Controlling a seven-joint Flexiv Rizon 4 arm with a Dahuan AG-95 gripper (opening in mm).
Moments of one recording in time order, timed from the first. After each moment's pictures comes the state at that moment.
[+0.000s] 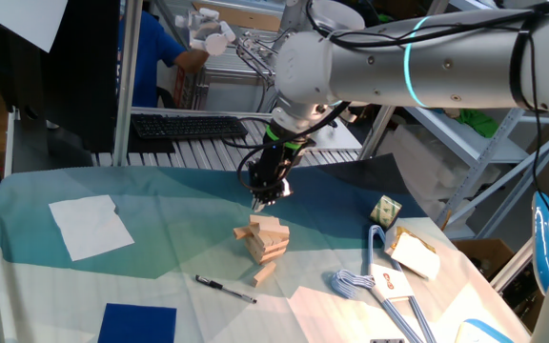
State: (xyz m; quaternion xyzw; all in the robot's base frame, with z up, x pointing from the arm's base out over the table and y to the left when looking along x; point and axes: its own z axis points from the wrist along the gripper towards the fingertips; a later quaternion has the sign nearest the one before) arm 0.610 0.071 0.165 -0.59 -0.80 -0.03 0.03
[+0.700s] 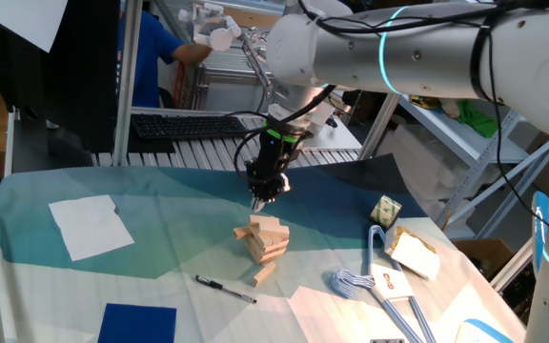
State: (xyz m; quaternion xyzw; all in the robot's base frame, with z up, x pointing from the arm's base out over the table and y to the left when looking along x) arm 0.611 0.072 0.166 -0.56 -0.82 -0.02 0.07
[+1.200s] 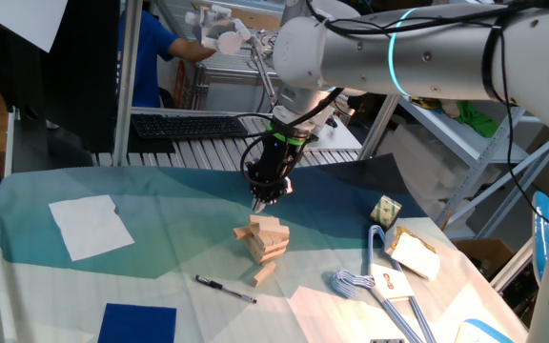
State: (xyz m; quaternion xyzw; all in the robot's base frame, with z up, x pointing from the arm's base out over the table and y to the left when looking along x) arm 0.611 0.072 0.166 -0.55 -0.83 -0.03 0.06
